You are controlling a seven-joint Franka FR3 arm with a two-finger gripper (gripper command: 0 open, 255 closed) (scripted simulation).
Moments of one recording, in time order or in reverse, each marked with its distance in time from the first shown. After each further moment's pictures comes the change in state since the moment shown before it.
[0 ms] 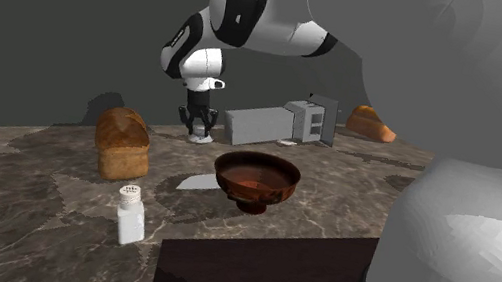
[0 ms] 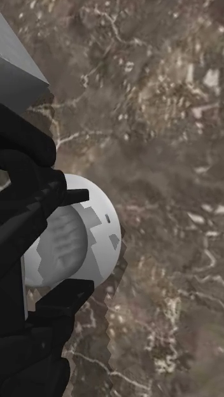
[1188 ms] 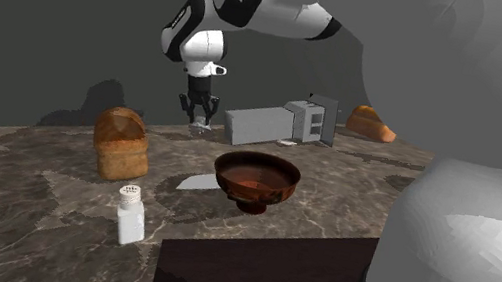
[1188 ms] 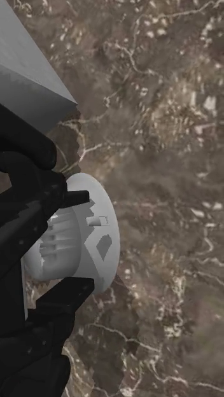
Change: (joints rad) arm 0.000 -0.088 0.001 -0.039 0.001 -0.049 -0.004
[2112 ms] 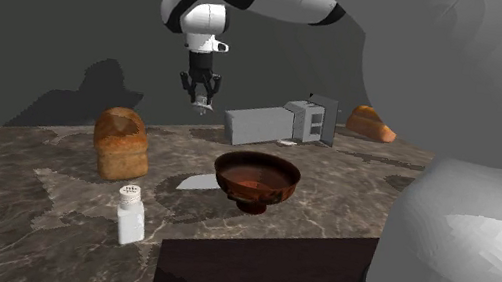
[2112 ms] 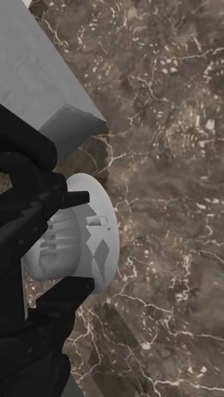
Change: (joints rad) arm 0.001 -0.073 0.001 0.059 0.003 -0.132 -0.010
